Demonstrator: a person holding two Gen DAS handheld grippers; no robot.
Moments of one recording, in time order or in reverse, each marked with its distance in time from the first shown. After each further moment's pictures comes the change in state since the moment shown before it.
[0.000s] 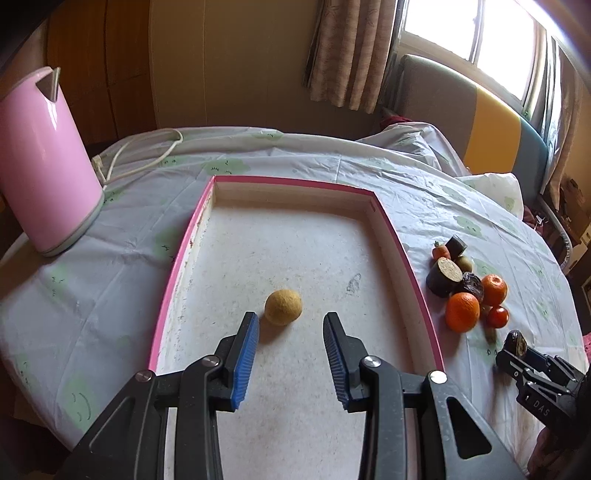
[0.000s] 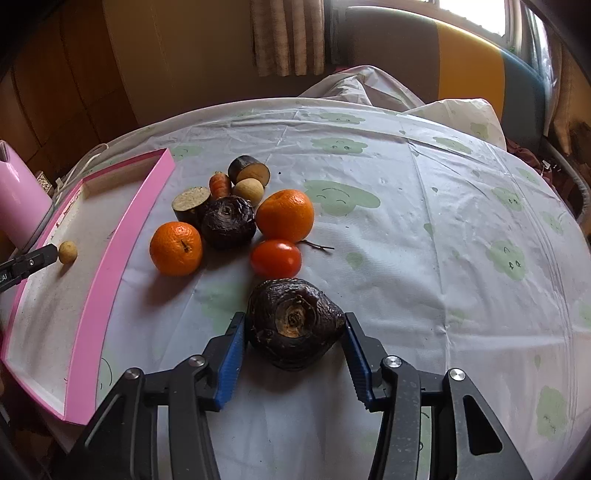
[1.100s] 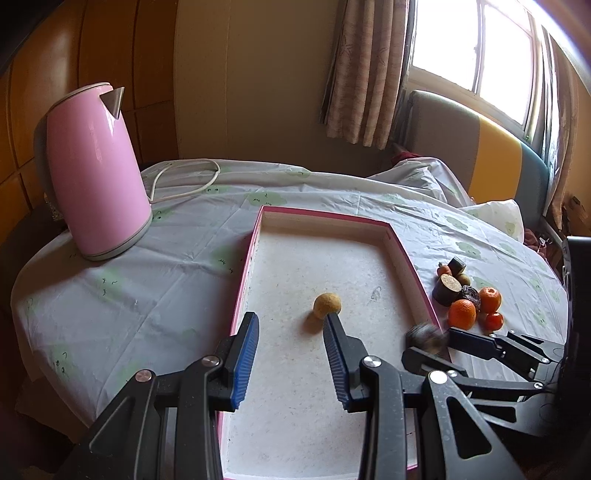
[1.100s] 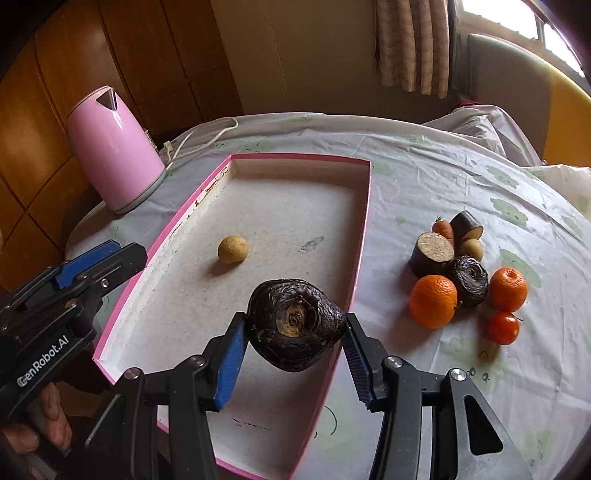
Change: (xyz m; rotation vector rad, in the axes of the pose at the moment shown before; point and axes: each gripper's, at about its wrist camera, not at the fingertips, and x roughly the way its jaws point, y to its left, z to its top) left arm -0.049 0.034 -0.018 -0.037 -0.132 0.030; right arm -0.013 0.155 0.018 -0.239 0.004 0.280
